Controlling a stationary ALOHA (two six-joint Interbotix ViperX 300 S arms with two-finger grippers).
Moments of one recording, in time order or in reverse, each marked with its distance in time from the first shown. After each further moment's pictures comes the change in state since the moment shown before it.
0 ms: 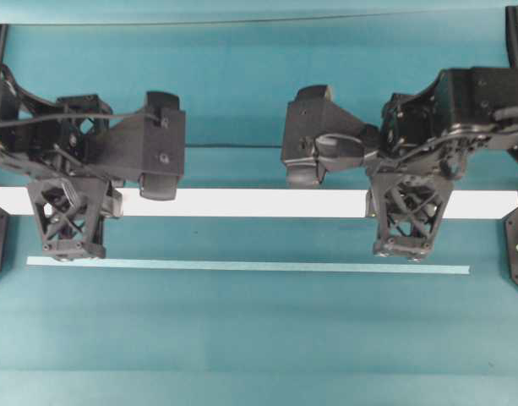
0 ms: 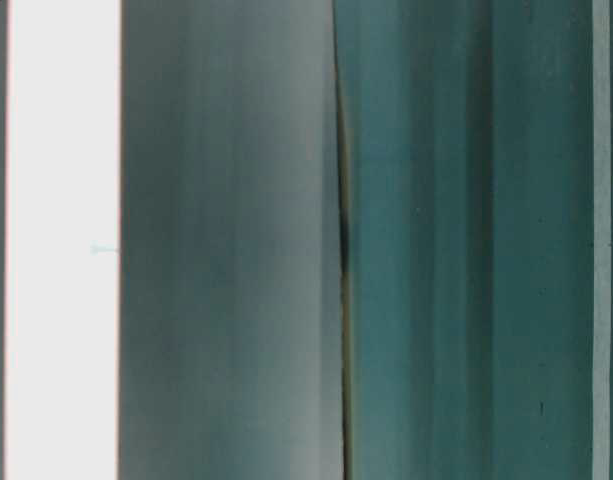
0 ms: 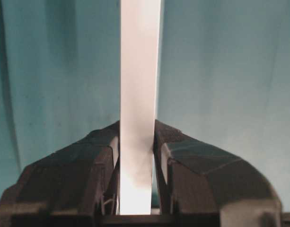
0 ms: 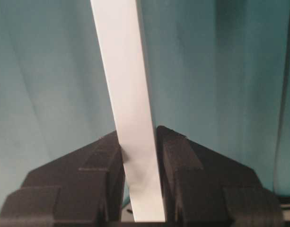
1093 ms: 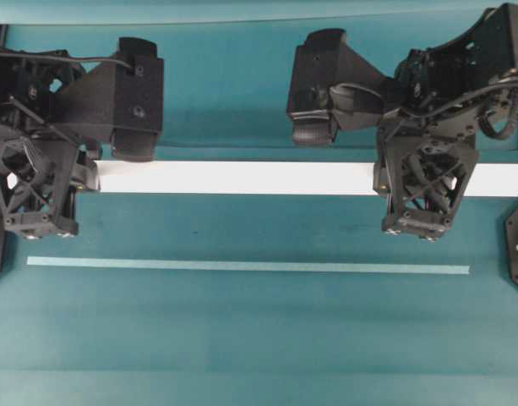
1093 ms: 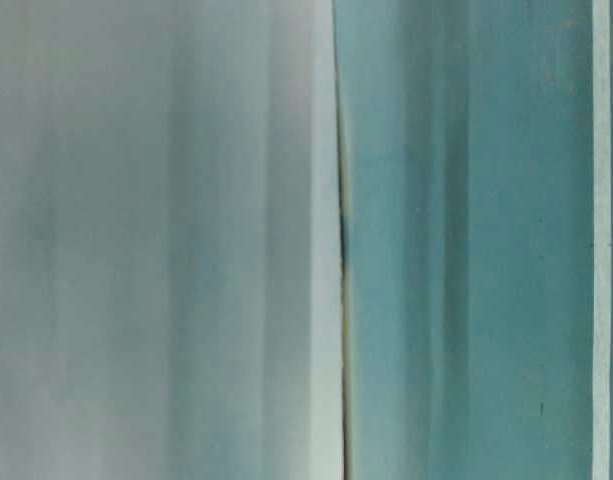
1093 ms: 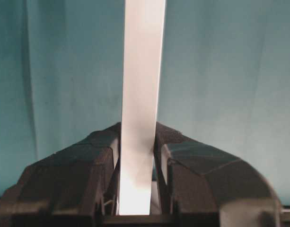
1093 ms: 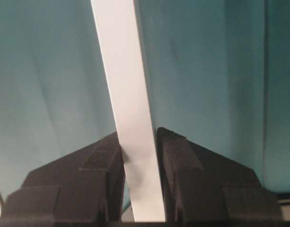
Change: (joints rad) left arm 0.021 -0.003 -0.201 0.003 0.187 0.005; right arm -0.011 0.005 -0.206 -0.002 0.103 0.020
